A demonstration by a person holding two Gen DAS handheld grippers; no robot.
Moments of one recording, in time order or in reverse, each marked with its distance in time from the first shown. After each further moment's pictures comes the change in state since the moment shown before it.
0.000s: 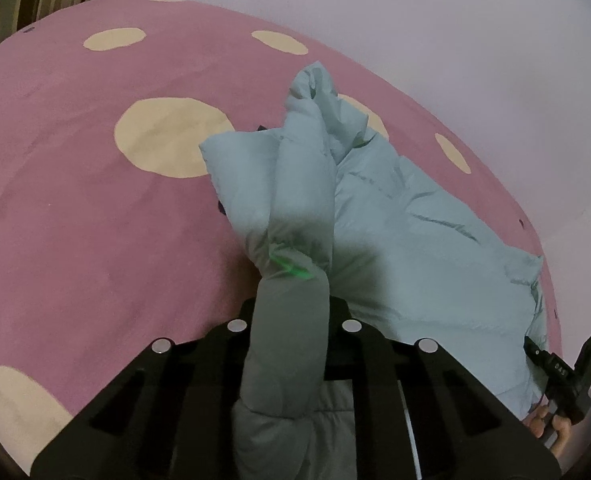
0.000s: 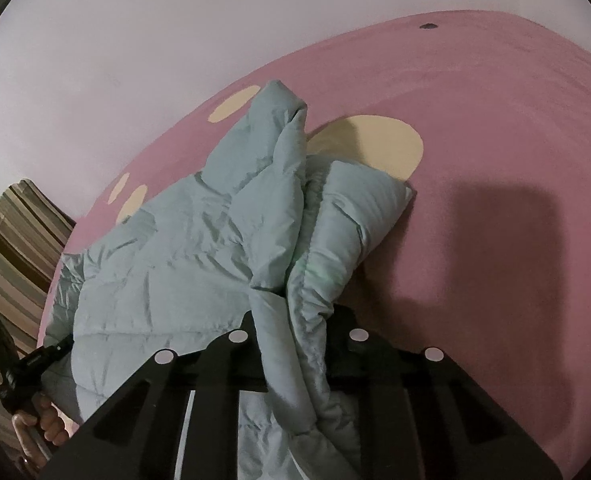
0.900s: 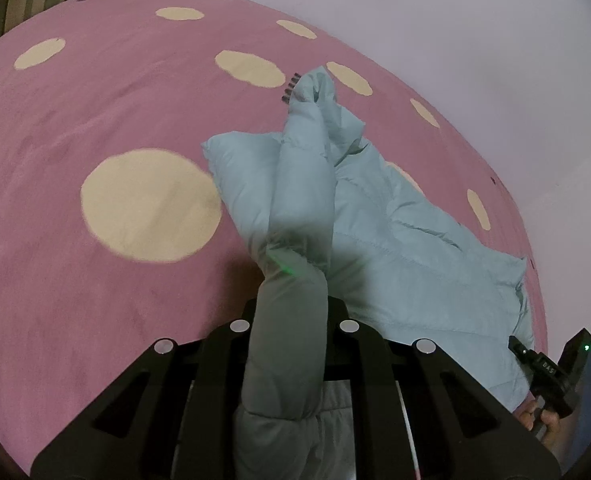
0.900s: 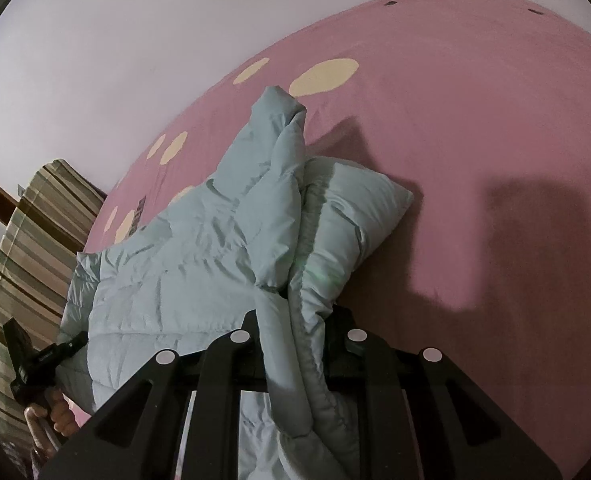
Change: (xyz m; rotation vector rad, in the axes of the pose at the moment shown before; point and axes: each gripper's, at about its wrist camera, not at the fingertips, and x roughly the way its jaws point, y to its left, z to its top) left arm -0.132 0.040 -0.123 -0.016 0.054 -0.028; right arm -0.112 -0.026 -0.124 0.040 0.068 0.068
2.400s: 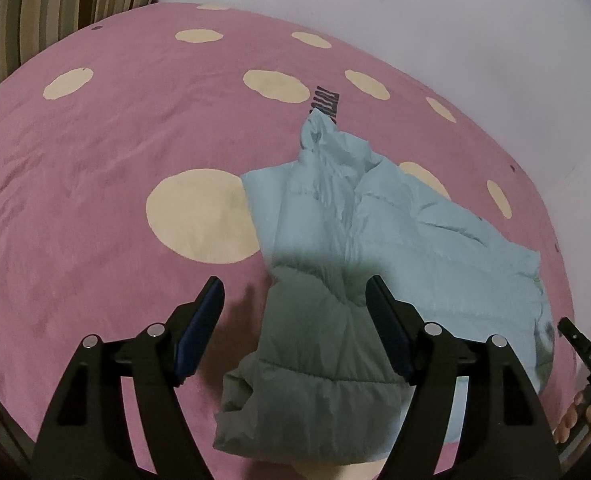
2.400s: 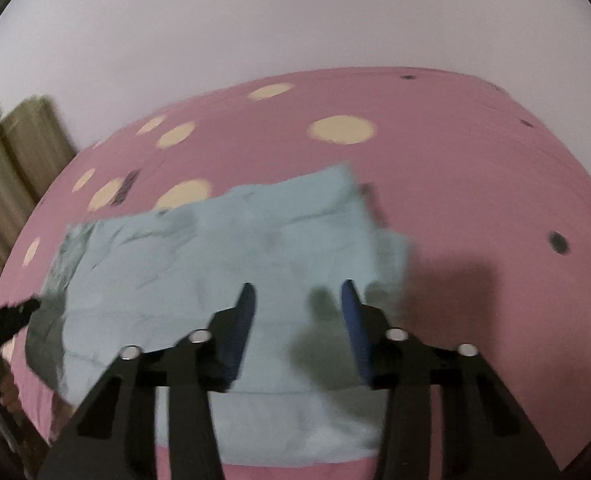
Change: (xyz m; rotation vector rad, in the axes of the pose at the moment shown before) left arm -0.037 0.007 0.005 0.077 -0.013 0.120; right arm -0.048 0.094 -0.020 -0.289 -0.079 -0.242
